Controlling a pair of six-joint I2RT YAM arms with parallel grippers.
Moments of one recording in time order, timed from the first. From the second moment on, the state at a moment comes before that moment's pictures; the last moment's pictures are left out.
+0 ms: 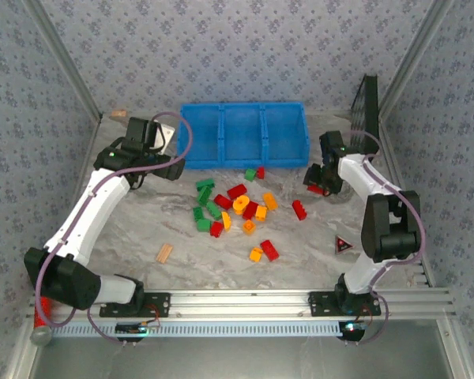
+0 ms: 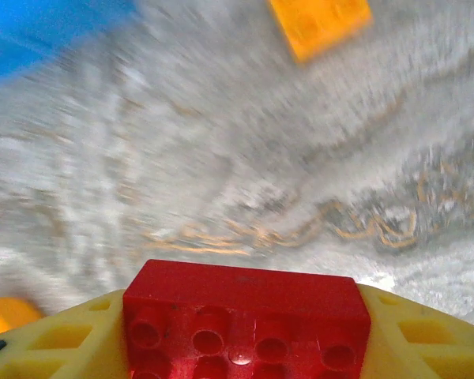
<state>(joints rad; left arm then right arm) -0.33 1.34 1.36 -0.88 -0.15 0.12 0.13 1.67 1.26 -0.82 -0.02 0.42</state>
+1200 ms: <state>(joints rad) -0.33 1.26 1.36 -0.95 -0.20 0.12 0.29 2.40 2.16 -0.89 0.12 0.23</state>
